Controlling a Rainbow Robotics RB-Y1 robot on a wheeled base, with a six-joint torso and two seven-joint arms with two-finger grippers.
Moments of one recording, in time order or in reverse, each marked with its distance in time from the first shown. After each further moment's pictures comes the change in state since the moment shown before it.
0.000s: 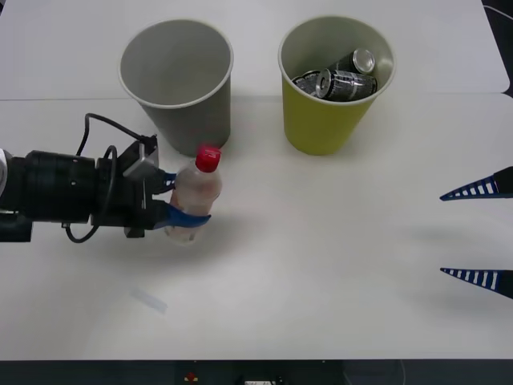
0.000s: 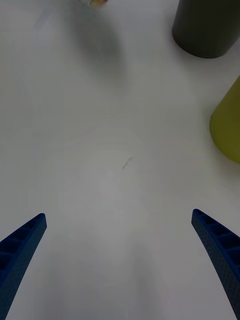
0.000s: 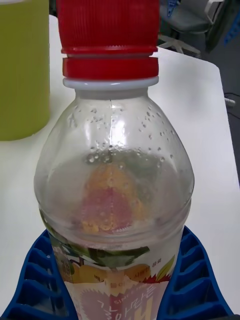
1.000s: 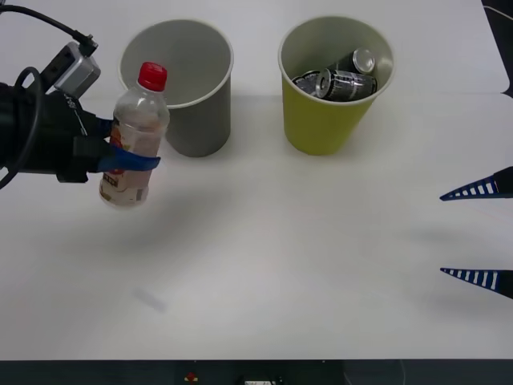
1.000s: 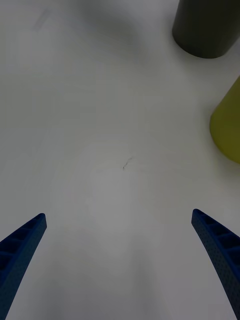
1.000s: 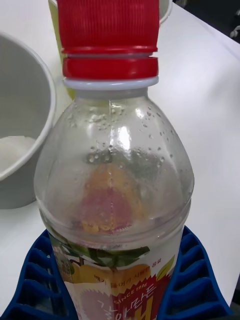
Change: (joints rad) right arm 0.000 0.000 0.000 0.000 0.000 0.000 0.000; left arm -0.043 0.302 0.192 -0.260 -0.158 -0.004 0.727
